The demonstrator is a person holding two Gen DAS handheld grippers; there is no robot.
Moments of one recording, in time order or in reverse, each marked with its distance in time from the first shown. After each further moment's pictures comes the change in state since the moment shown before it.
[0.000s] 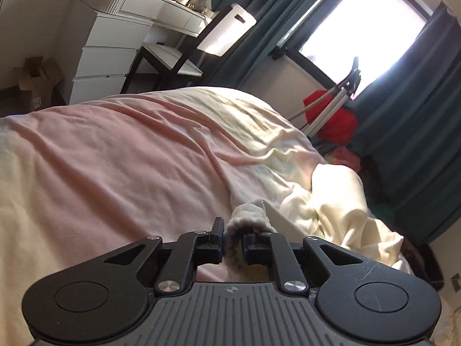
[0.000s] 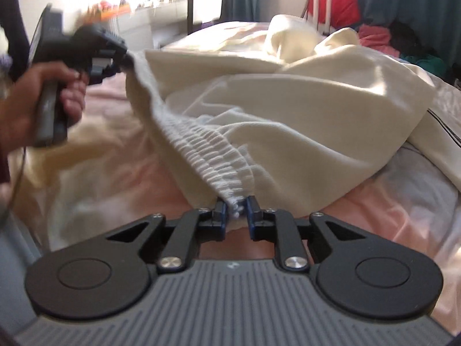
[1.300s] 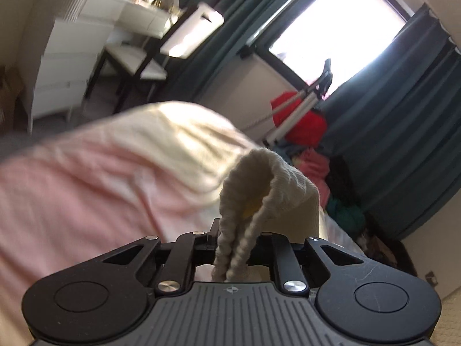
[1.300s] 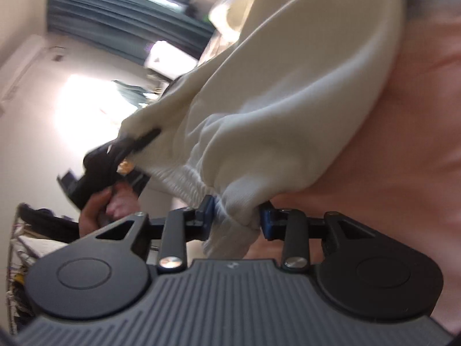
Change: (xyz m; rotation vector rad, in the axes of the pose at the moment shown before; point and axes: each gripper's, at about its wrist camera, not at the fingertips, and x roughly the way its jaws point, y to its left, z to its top) left arm 0.036 -0.041 0.104 0.040 0.009 -0.098; right arm 0.063 -0.008 0.012 0.928 -0.105 0.490
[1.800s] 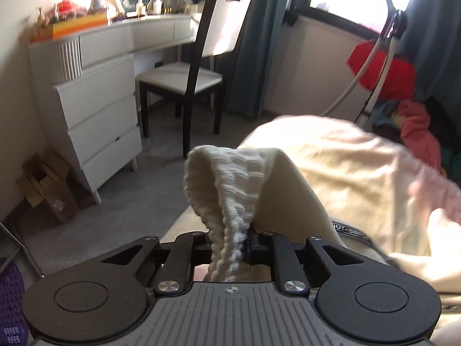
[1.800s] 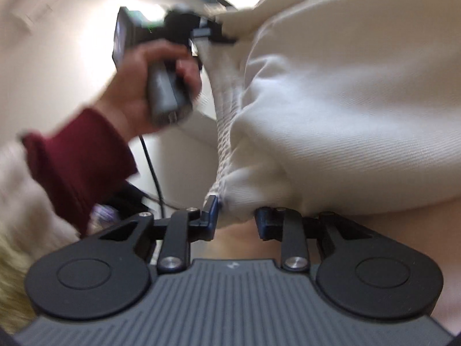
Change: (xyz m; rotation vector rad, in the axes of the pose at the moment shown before) left arm 0.195 0.096 0.113 0.330 0.127 0.379; right arm 0.254 0.086 -0.055 -0.220 0.231 0.091
